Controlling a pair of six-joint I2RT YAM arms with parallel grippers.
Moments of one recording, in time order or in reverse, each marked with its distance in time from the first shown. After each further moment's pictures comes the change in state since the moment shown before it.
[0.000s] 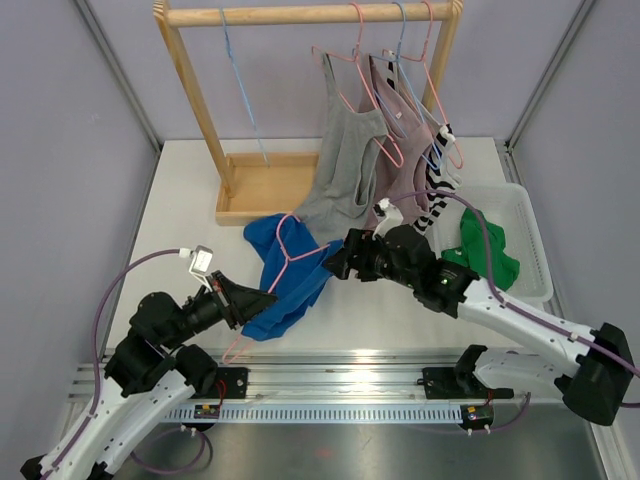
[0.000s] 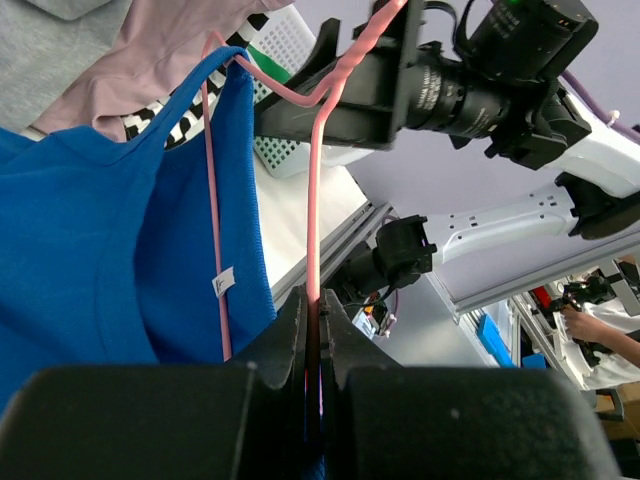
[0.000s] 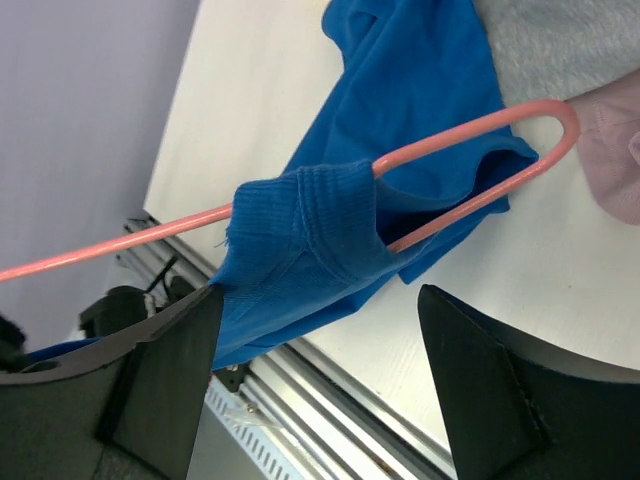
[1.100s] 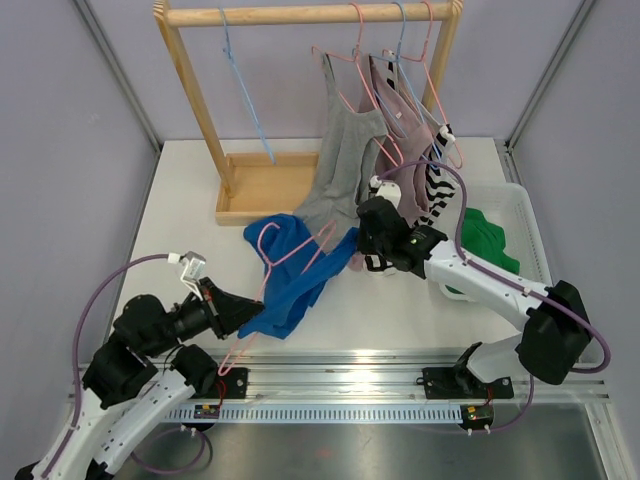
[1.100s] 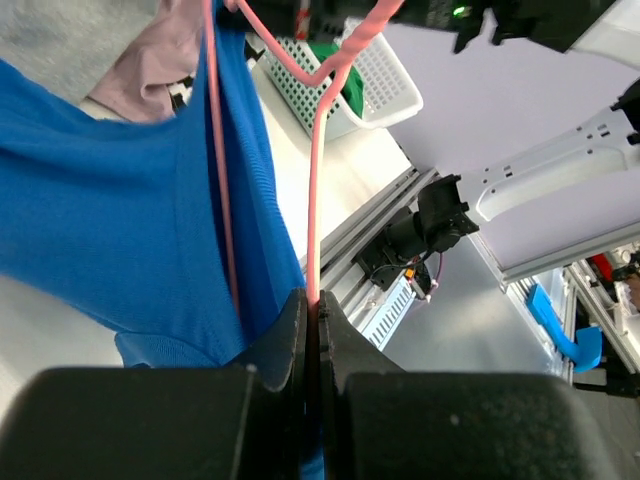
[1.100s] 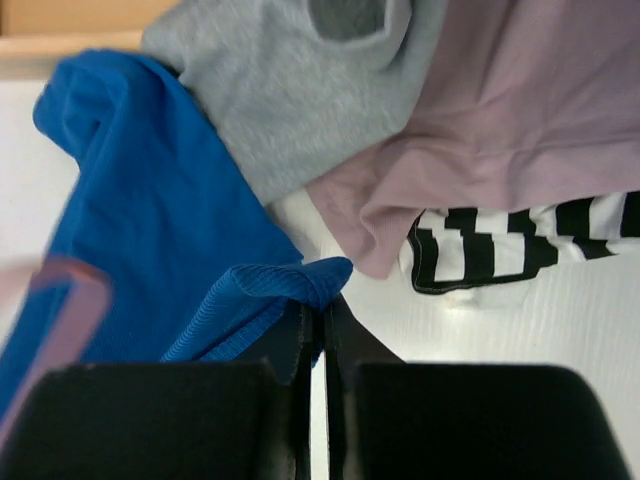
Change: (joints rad) left arm 0.001 -0.011 0.117 -0.246 -0.010 0.129; right arm -0.082 0.321 0.274 -0.245 0.385 -0.146
